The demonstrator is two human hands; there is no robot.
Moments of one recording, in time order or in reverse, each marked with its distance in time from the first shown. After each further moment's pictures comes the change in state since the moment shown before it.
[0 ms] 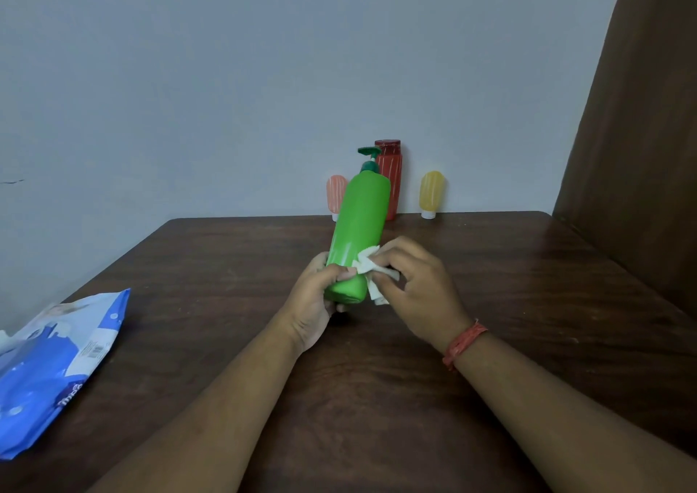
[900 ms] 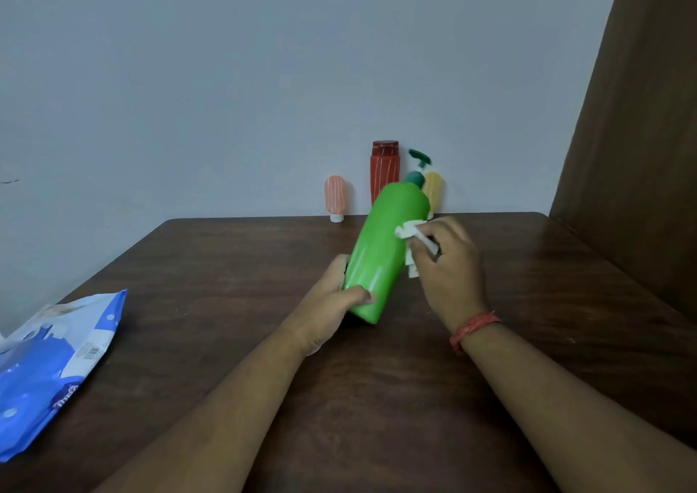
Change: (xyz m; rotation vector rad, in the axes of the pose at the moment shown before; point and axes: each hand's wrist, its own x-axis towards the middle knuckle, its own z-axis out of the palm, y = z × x) left_hand -0.003 -0.004 0.003 0.403 -0.101 0.046; right_hand 0.010 0.023 -0.014 -0.086 0.307 0.204
